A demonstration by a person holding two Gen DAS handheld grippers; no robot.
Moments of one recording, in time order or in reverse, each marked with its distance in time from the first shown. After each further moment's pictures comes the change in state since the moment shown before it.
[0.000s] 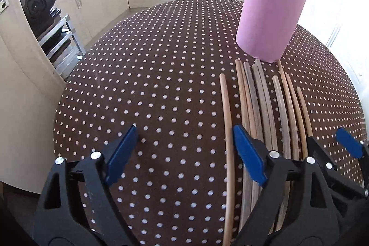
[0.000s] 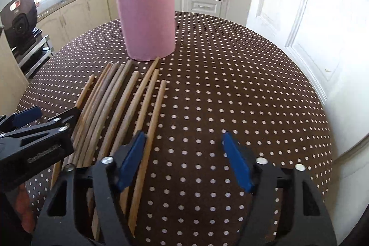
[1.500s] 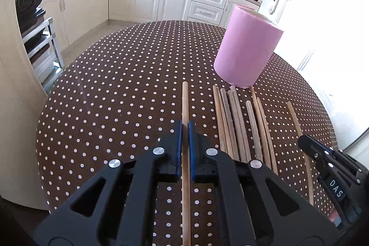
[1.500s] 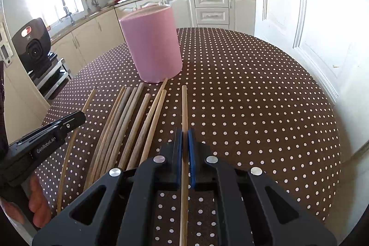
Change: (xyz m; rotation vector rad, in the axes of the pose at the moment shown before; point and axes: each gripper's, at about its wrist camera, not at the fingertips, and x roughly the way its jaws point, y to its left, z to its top) left arm -0.014 0.022 0.004 -0.047 -0.129 -0.219; right arm -0.018 -0.012 0.009 0.091 -0.079 0.133
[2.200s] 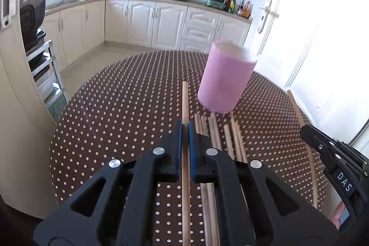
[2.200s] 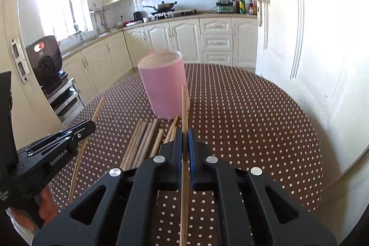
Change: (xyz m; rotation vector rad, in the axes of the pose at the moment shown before) left arm -0.048 -0.021 0.011 0.033 -0.149 -0.028; right arm -0.045 0.007 0.021 -0.024 -0.175 0.029
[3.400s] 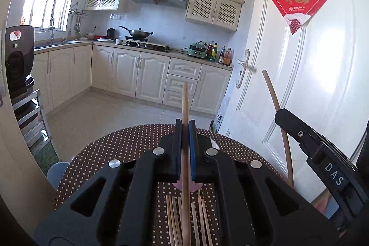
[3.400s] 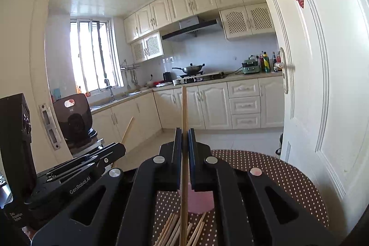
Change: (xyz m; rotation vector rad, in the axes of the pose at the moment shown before) left arm -0.037 -0.024 0.091 0.022 -0.291 -0.094; right arm -0.022 -0.003 0.086 -0.015 -0.391 0.197
